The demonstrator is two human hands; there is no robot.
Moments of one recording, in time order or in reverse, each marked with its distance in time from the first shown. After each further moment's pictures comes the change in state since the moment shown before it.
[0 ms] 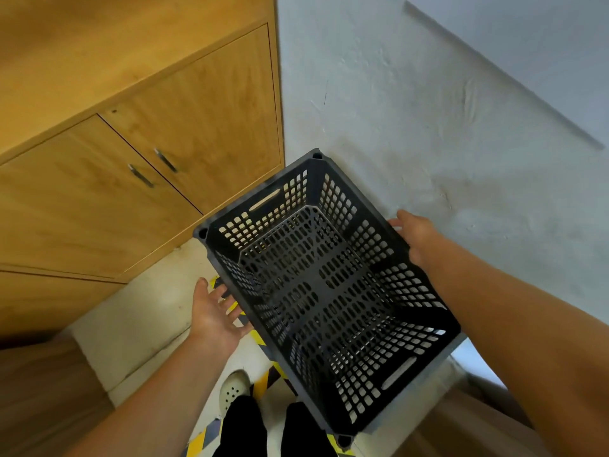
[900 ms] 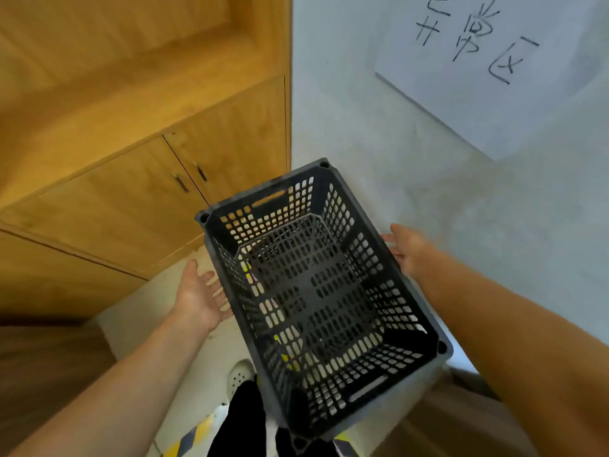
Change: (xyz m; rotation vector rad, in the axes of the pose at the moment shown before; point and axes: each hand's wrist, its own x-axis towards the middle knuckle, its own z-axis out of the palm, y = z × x) left_hand -0.136 0.033 -0.055 0.103 -0.011 0.064; right_hand -0.168 0.021 -0.034 0.075 -0.100 0.043
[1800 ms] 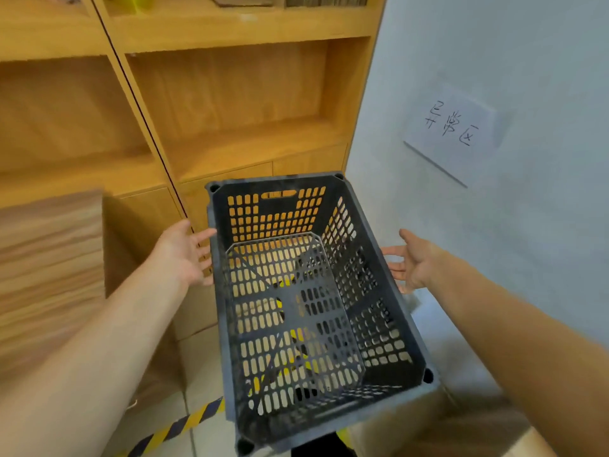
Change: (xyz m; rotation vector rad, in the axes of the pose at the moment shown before) left_hand -0.293 -0.055 -0.260 -0.060 -0.079 0.305; right_hand -0.333 0.174 -0.010 -0.120 -0.224 -0.086
